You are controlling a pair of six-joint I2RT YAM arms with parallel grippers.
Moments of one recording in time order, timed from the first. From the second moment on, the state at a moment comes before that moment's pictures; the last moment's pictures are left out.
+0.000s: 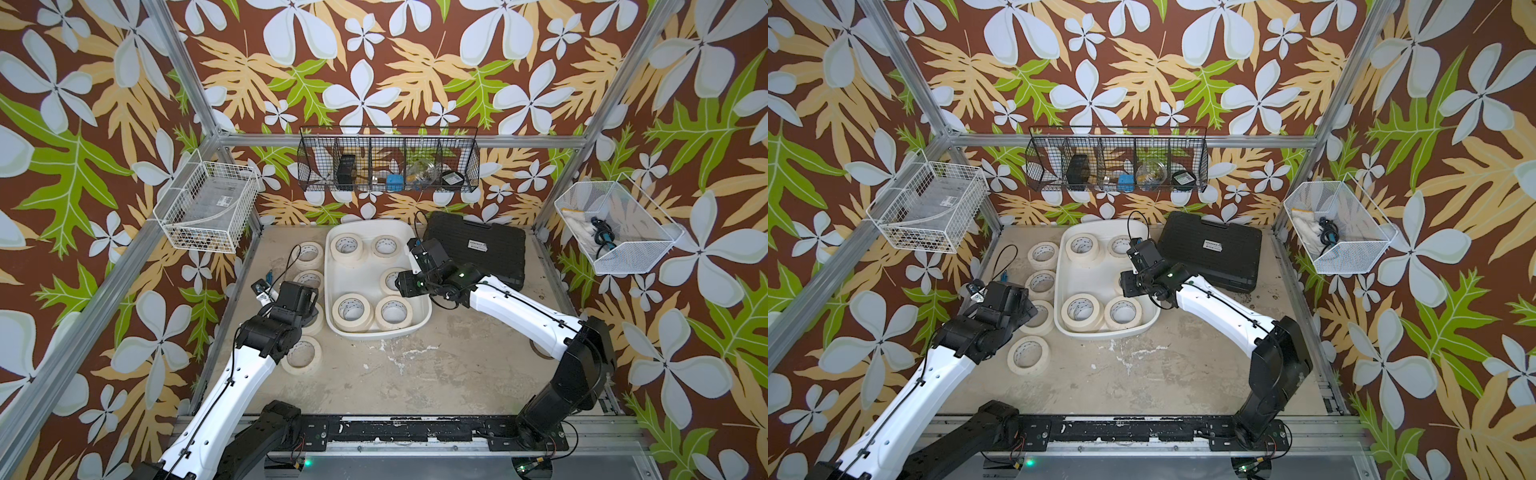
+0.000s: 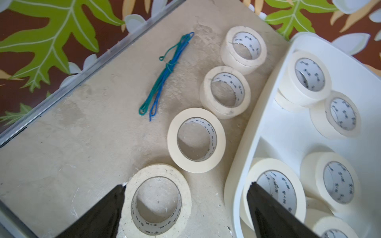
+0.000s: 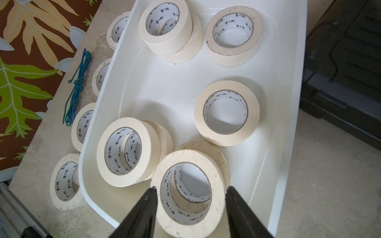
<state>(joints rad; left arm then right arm) -0.31 0.91 0.91 -0.94 -0.46 -0.85 0.72 1.68 1.44 -0.59 0.02 0.42</state>
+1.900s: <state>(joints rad) -0.32 0.93 0.99 -0.76 0.03 -0.51 0.73 1.76 1.47 -0.76 0.13 0.39</state>
